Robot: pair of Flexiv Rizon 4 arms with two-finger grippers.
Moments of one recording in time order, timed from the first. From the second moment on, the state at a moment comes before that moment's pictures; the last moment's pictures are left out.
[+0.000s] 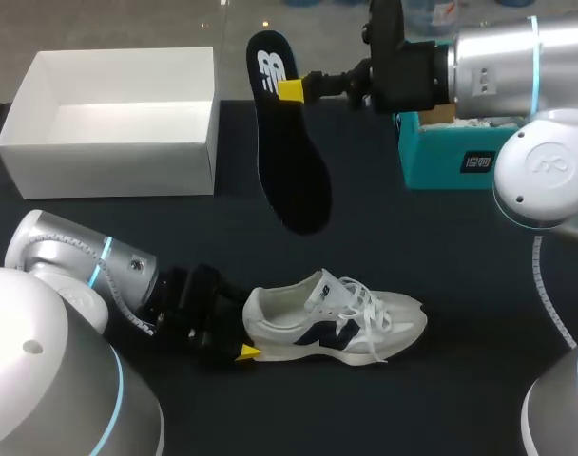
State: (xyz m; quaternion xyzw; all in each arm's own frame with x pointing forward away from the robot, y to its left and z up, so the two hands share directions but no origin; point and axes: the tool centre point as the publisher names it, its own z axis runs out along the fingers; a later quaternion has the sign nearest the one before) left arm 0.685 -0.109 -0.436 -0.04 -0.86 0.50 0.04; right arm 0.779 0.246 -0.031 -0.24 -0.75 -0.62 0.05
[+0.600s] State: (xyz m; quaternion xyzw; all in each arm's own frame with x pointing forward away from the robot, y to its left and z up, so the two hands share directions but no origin) left arm 0.685 -0.109 -0.436 -0.04 -0.86 0.50 0.04; right arm 0.778 0.248 -0.027 -0.24 -0.76 -0.61 0.05
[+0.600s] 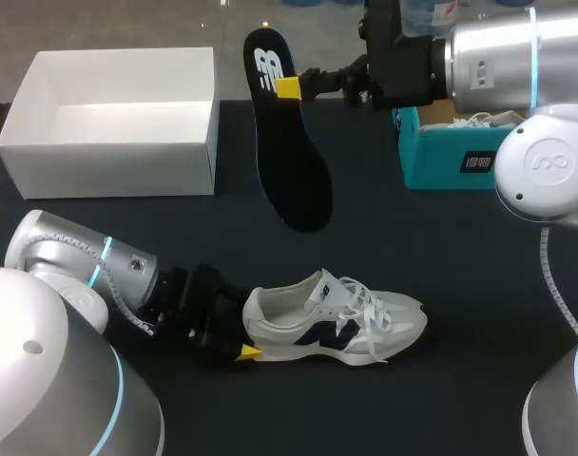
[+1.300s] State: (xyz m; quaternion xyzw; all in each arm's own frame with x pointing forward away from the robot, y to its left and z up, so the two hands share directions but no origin) left arm 0.685 -0.108 -0.437 -0.04 -0.87 0.50 0.04; right arm 0.778 0.248 -0.027 -0.24 -0.76 -0.61 0.05
